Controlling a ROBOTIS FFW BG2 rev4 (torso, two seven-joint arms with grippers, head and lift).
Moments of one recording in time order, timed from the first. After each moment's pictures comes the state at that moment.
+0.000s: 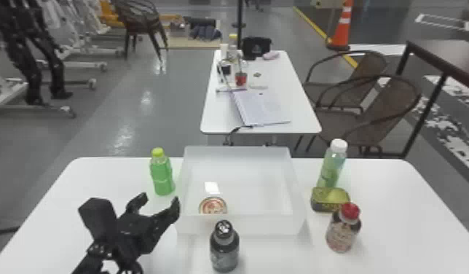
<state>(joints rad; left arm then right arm) 0.13 0.03 0.05 -1.62 0.18 0.01 -0.33 0.49 -0.10 0.12 -1.51 -0.19 -0.59 -0.22</state>
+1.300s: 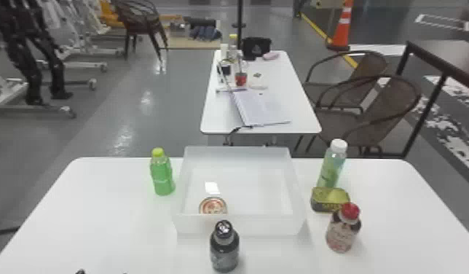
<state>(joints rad) 0.54 0.00 0.18 -1.71 0.05 -0.32 -0.24 0.53 -0.11 0.12 -1.52 -0.20 -0.60 -0.23</state>
